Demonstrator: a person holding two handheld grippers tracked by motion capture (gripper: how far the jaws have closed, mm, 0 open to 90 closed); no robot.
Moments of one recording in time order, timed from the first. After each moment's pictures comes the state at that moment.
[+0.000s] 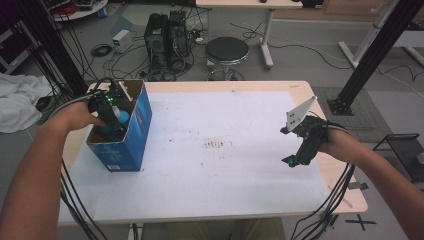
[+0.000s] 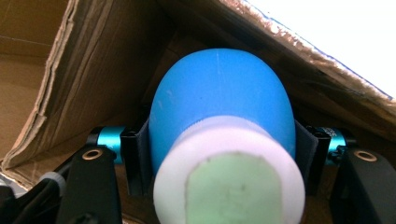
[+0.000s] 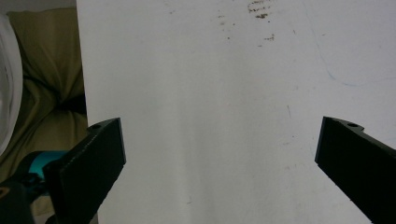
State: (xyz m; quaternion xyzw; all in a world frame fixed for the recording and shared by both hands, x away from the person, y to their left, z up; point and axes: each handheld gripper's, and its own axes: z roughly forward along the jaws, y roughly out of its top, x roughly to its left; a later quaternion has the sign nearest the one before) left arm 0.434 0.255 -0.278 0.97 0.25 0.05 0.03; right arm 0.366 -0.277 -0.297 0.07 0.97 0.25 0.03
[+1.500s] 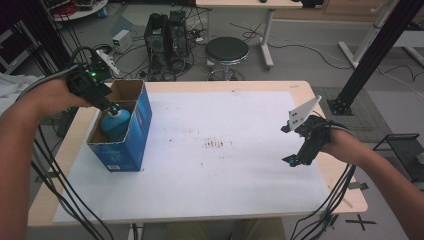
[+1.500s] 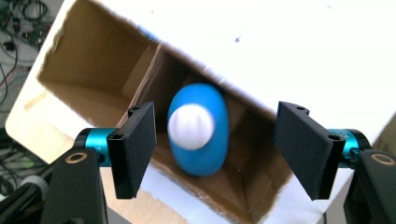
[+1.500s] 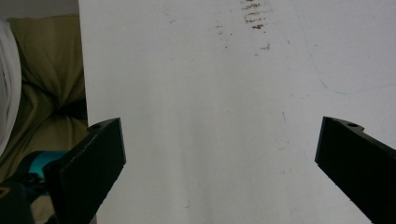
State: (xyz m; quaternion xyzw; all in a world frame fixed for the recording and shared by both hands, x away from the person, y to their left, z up) left arm 0.398 0.241 -0.177 0.95 0.25 0.11 0.11; right arm 0.361 -0.279 -0.291 0.07 0.96 0.26 0.04
